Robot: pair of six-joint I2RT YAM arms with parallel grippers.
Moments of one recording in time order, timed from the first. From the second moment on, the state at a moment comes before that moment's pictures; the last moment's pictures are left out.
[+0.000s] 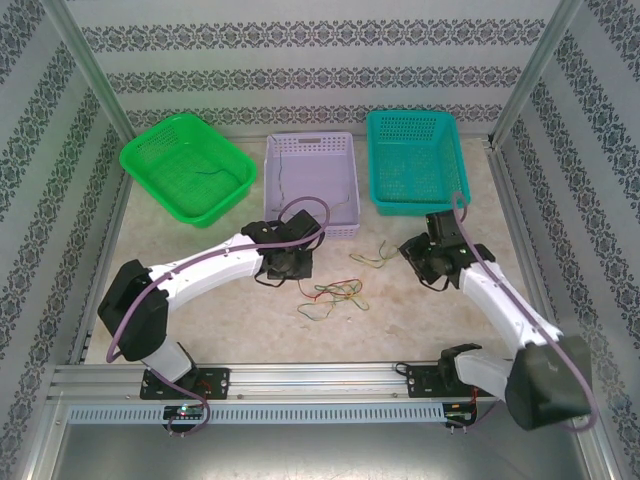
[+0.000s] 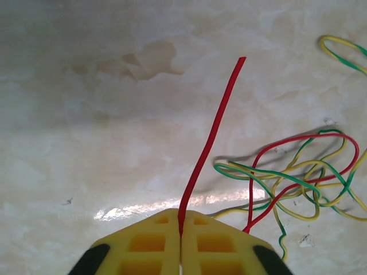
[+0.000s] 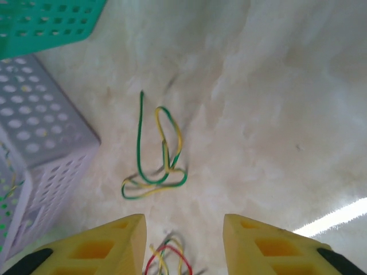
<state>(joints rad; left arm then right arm) -0.79 1.60 1.20 -0.84 -0.09 -0.77 0.20 1.17 0.72 -0.58 -0.14 1.13</state>
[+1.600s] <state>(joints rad) -0.77 1.69 1.53 -0.69 0.14 -1.22 0.41 1.08 0.85 -0.46 -0.21 0.75</state>
